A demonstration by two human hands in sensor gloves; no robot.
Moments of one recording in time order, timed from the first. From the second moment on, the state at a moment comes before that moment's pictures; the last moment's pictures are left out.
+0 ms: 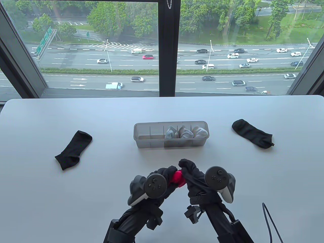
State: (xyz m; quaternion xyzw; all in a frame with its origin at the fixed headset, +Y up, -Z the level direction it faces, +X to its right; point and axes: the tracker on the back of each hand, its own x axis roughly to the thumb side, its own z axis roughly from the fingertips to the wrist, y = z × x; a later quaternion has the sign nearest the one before) left_hand -0.075 -0.702 -0.284 -0.02 -0.20 0.23 0.95; right_hand 0.120 -0.712 -0.299 0.15 0.02 0.86 0.48
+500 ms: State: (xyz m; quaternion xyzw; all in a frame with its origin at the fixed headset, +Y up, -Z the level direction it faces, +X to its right) left_hand -0.104 -0.705 -0.299 -0.08 -0.19 0.45 0.87; right_hand 0.121 -0.724 -0.304 0.16 0.05 0.87 0.47
